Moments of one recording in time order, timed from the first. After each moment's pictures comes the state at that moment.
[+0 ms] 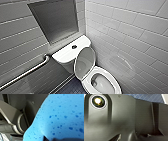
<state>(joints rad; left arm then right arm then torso) 1.30 2.94 -2.49 0.18 -0.06 -0.14 -1.59 2.82 -2.49 -0.16 0.20 0.28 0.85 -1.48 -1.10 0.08</state>
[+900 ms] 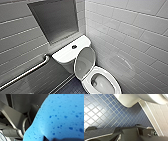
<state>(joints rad) 1.06 2.70 -2.05 0.24 -0.01 -0.26 -1.56 2.83 -2.46 -0.16 0.20 0.29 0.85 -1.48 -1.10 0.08</state>
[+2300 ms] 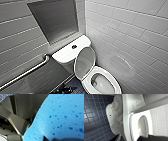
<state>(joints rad) 0.71 2.51 -1.82 0.21 -0.10 -0.85 -1.57 2.79 -2.41 -0.16 0.31 0.31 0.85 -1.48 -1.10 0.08</state>
